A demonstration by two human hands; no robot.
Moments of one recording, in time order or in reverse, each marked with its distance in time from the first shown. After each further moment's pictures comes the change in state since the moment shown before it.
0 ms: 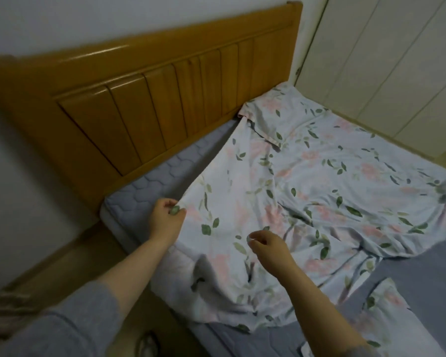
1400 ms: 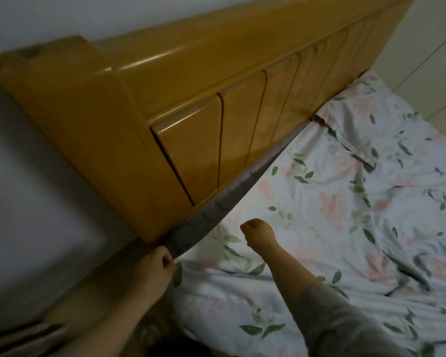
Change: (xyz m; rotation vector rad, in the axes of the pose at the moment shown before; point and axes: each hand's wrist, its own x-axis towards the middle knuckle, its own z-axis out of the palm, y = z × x) left_hand 0.347 -0.169 -0.248 0.525 -0.339 -0.154; right_hand 0.334 -0.248 0.349 -0.153 -0.089 0.210
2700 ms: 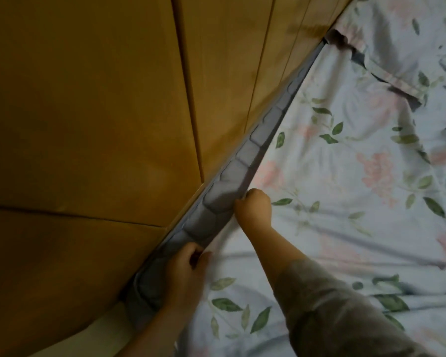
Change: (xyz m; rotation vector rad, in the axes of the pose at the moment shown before) left_hand 0.226 -0.006 0.170 -0.360 -0.045 0.114; right_hand 0.257 0.037 0.091 -0.001 0.264 0.134
